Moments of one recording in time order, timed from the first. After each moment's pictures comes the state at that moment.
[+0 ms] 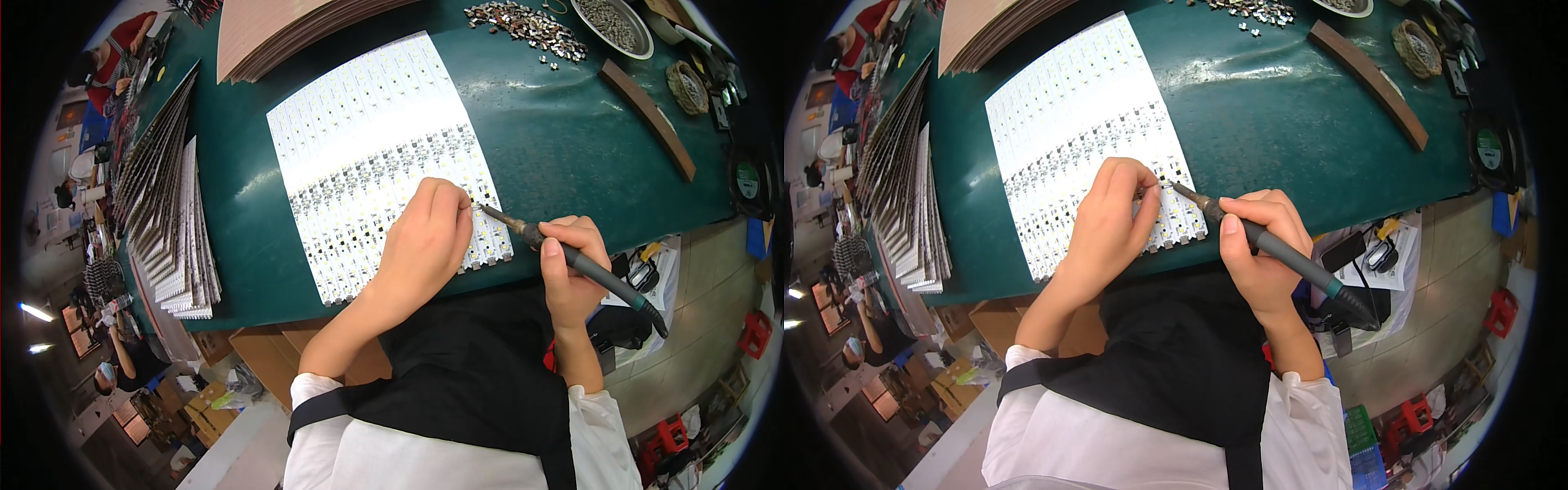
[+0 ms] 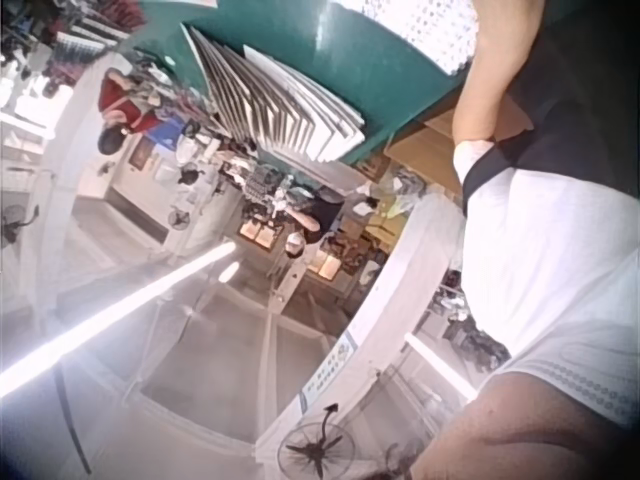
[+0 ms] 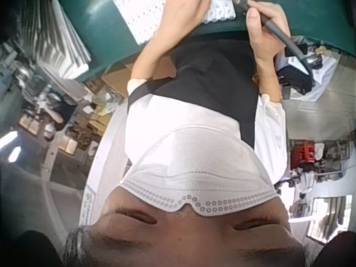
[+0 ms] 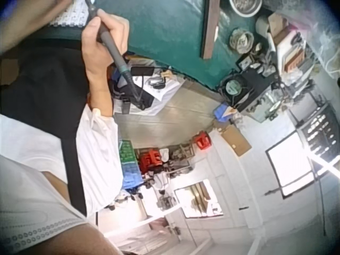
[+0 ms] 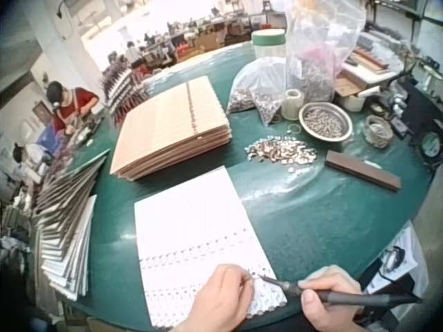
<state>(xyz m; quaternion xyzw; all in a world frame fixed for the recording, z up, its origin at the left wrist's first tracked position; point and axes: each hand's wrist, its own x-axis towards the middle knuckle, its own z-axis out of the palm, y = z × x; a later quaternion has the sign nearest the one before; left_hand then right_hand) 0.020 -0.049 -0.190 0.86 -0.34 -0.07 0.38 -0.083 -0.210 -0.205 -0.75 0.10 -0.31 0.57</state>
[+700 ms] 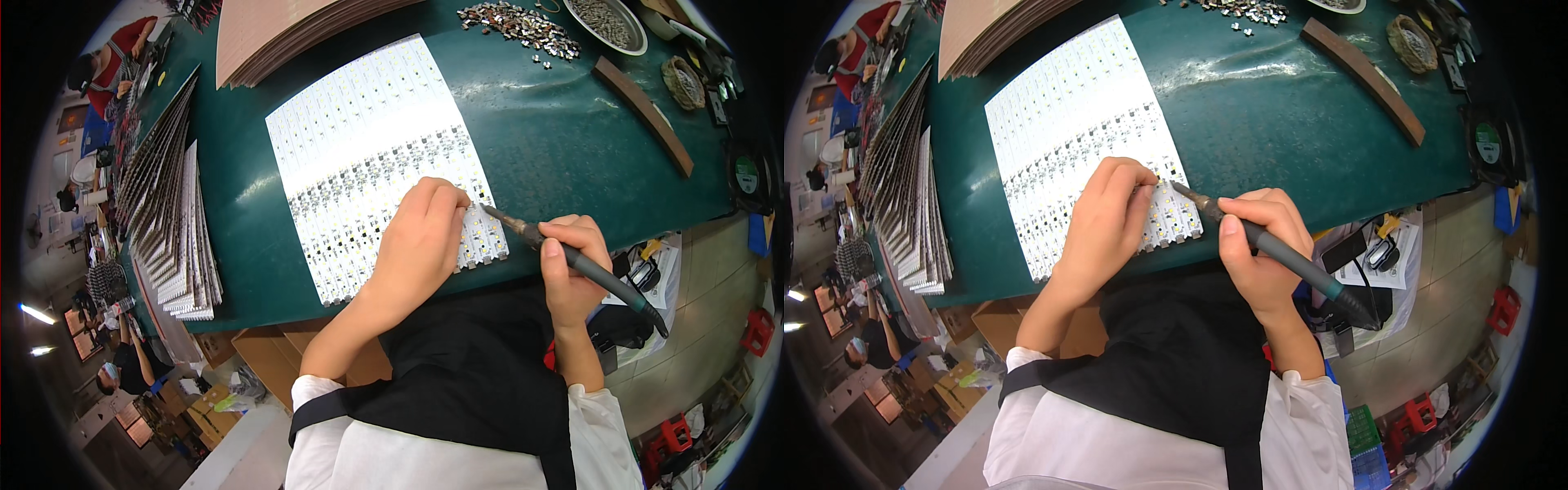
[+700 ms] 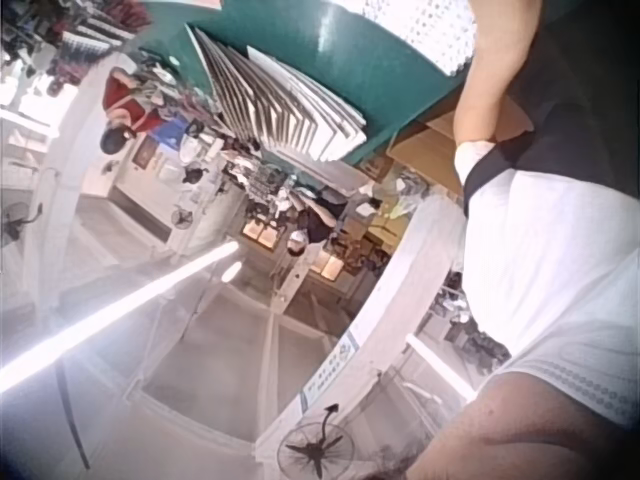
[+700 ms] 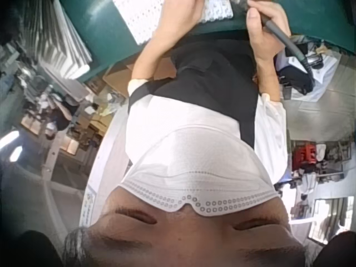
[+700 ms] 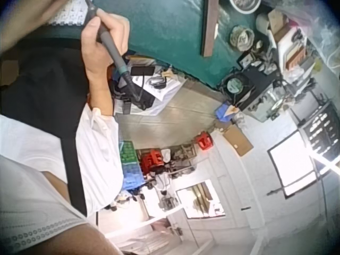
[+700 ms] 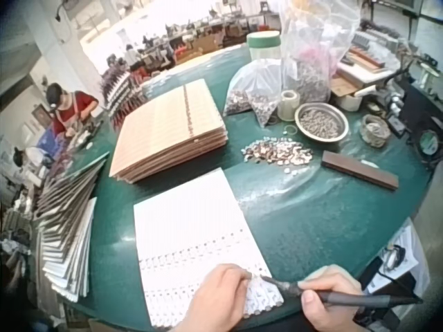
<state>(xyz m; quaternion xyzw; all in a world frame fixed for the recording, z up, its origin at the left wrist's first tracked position) 0.020 -0.052 -0.186 0.86 -0.36 -0.03 0.35 -0.085 -0.214 -0.202 -0.76 0.09 -0.32 0.56</state>
